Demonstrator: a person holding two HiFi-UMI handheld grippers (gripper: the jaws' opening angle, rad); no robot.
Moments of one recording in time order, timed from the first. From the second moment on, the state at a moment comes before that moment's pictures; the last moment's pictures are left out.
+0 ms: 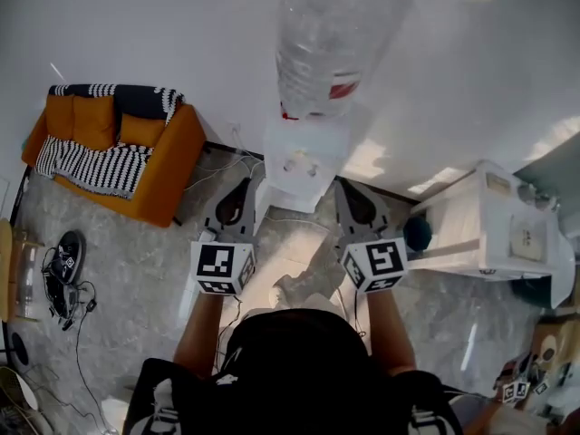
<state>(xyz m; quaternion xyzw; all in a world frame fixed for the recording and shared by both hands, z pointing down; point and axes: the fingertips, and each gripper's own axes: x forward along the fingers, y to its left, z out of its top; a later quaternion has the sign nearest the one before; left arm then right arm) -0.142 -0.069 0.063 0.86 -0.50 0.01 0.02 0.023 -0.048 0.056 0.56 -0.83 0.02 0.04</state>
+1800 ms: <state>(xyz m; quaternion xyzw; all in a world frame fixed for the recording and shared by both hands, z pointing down) -0.125 -0.083 0.261 0.83 -0.51 0.09 0.19 0.025 -0.108 0.265 0.47 -0.85 0.17 0.15</state>
